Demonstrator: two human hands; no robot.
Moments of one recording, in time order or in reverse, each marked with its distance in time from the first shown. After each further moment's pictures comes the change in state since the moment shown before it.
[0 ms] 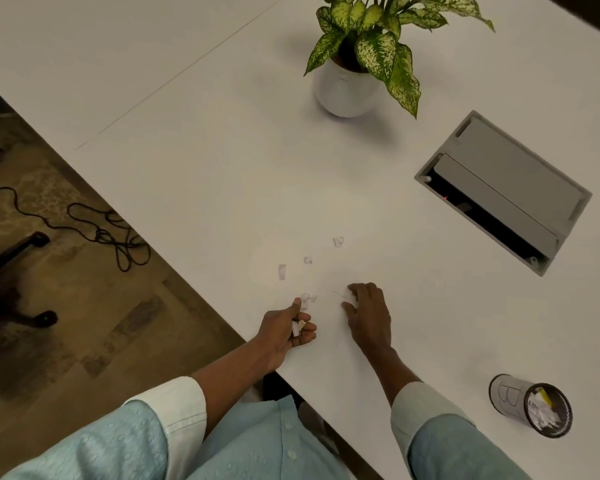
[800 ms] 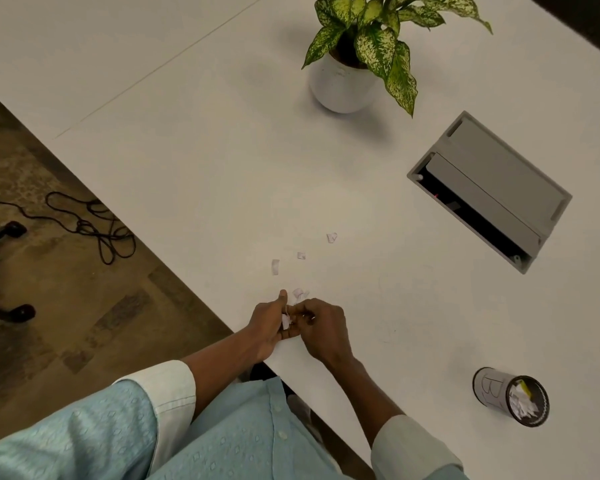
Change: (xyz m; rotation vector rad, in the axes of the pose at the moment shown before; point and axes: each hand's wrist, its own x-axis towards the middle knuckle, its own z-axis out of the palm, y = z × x) left_hand 0.016 0.003 -0.014 0.098 0.018 -0.005; right_hand -0.042 -0.069 0.016 0.295 -0.131 -0.150
